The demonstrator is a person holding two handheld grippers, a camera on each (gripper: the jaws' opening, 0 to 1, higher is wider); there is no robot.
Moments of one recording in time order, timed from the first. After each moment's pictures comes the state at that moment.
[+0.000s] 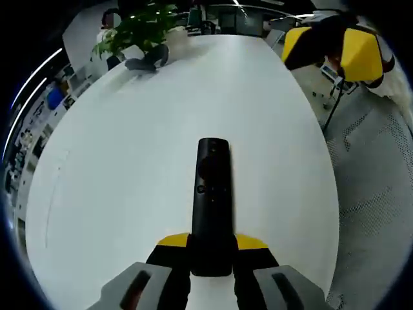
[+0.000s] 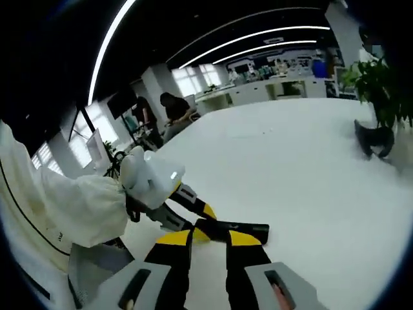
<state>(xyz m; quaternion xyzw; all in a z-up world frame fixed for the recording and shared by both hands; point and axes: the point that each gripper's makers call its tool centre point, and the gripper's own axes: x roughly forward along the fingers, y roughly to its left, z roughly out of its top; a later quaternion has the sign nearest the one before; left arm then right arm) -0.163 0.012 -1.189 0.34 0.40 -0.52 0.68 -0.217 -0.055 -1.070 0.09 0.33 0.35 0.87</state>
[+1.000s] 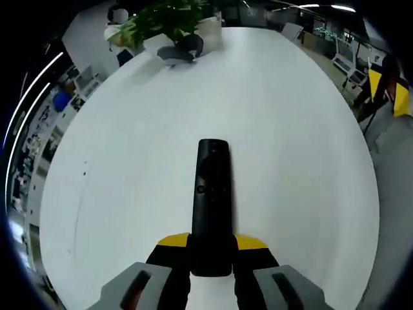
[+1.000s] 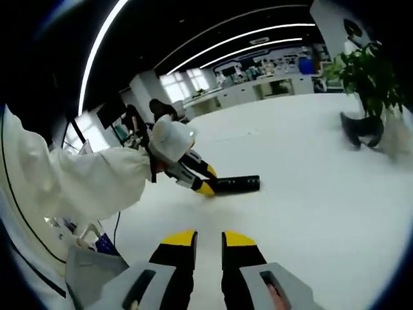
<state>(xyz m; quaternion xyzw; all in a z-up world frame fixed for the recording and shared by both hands) -0.038 0.033 -1.184 0.38 0.40 -0.49 0.68 -0.203 -0.079 -1.075 0.11 0.33 0.31 0.89</state>
